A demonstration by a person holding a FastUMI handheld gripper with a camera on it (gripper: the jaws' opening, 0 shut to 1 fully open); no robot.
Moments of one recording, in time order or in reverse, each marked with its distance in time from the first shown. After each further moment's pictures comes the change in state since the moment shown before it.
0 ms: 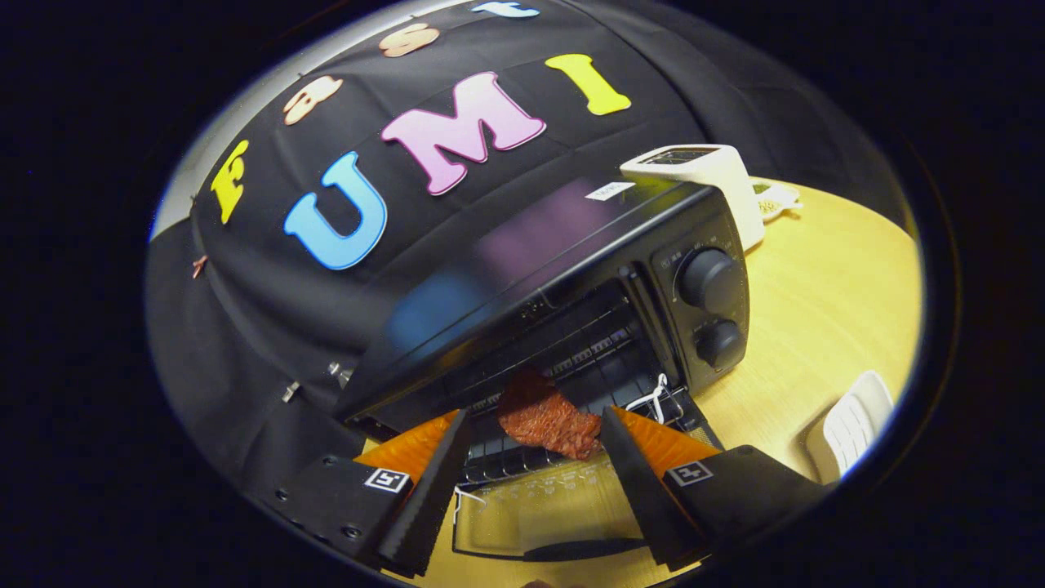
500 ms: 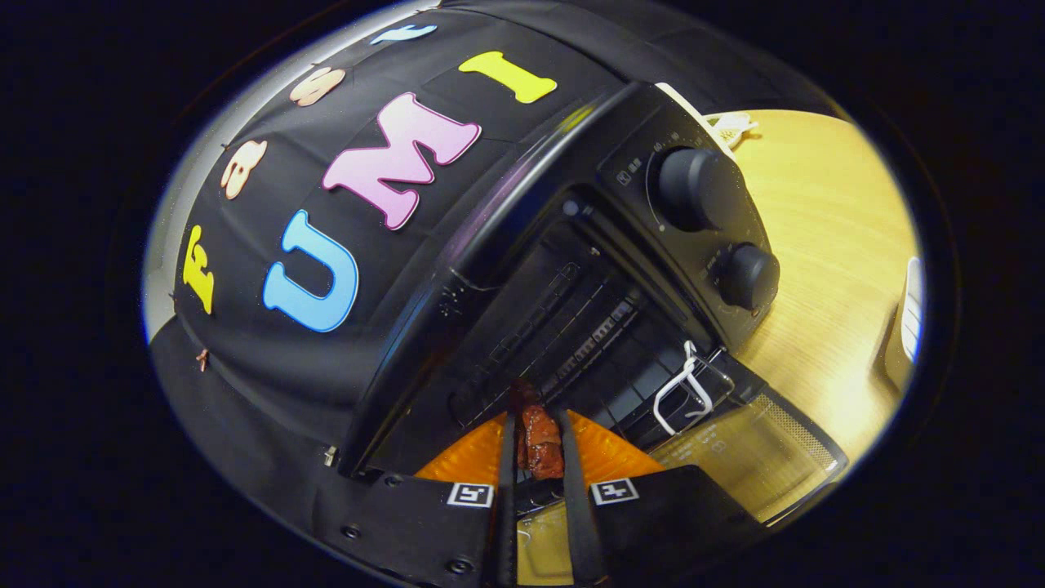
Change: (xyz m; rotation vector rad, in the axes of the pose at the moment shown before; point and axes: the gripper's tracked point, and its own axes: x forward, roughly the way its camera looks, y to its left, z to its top) arm 0.053 -0.006 -0.005 0.316 -0.046 -0.010
